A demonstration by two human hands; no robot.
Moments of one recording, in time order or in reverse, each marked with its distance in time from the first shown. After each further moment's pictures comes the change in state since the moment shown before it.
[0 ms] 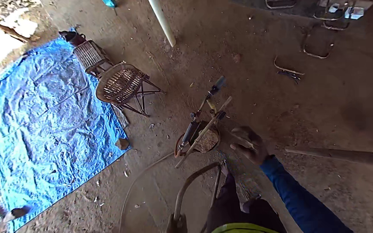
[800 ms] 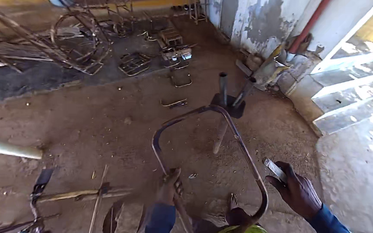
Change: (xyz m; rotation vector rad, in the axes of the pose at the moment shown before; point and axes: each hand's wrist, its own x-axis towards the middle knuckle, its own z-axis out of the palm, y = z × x) left_hand -0.202 0.422 0.102 -0.827 -0.932 0.390; right_hand -0.473 -0.198 -0.328 -0.925 0.582 0.836
